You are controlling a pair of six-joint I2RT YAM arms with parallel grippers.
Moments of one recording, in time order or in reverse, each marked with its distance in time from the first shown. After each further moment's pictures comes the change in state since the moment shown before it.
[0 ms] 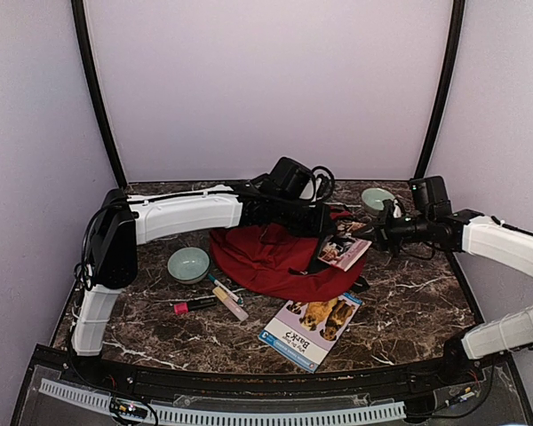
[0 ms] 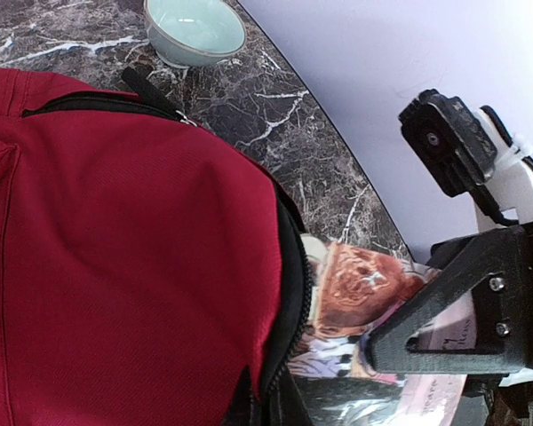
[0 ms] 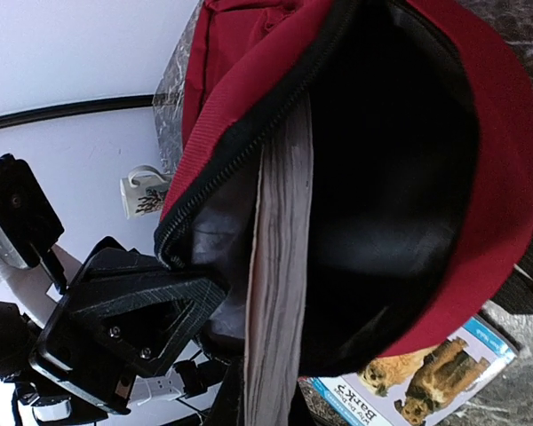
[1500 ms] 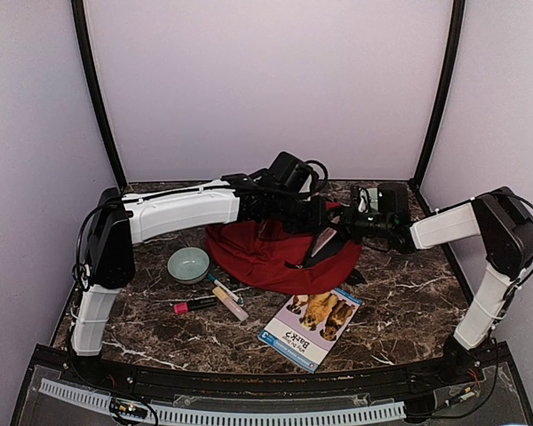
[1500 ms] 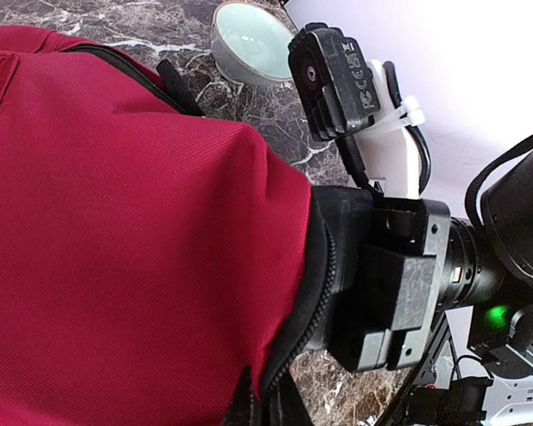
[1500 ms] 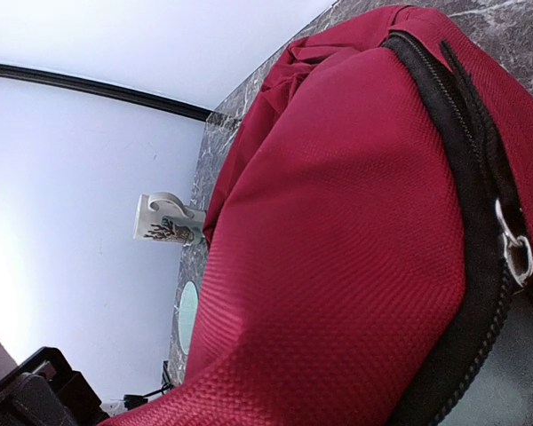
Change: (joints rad) left arm -0.001 -0.016 0.041 -0.091 -0.127 -0.132; right arm 0.047 0.521 0.042 0.800 -0.020 -0.111
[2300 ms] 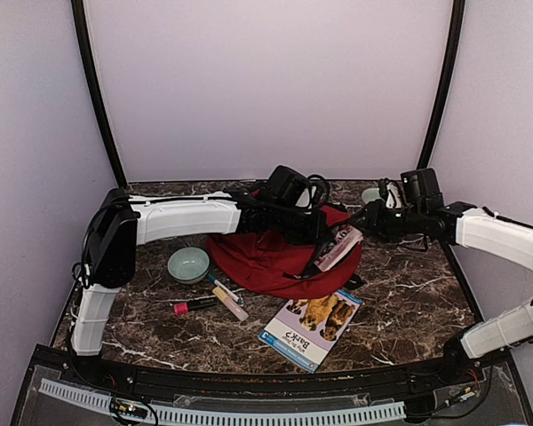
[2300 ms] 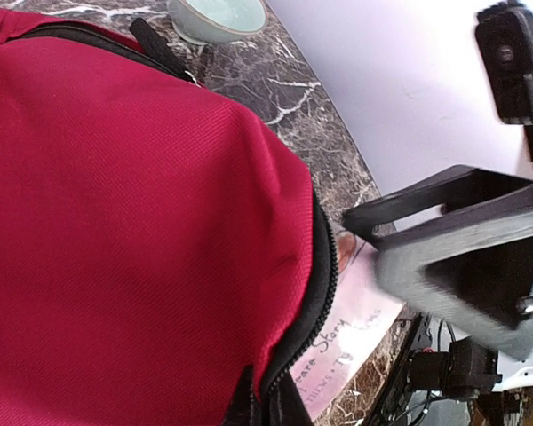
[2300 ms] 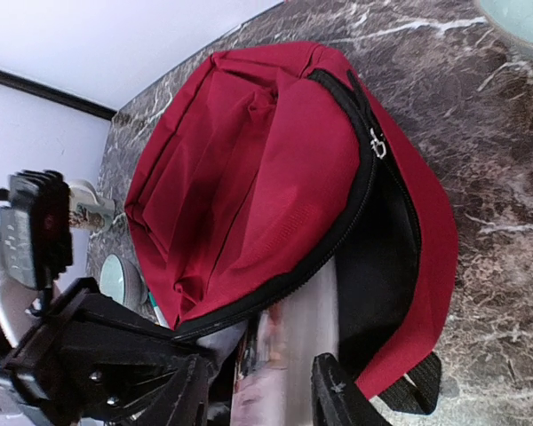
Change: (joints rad) left arm 0.008 -0.001 -0.130 0.150 0.143 0.055; right arm 0.009 -0.407 0.026 -0.711 0.265 -0.273
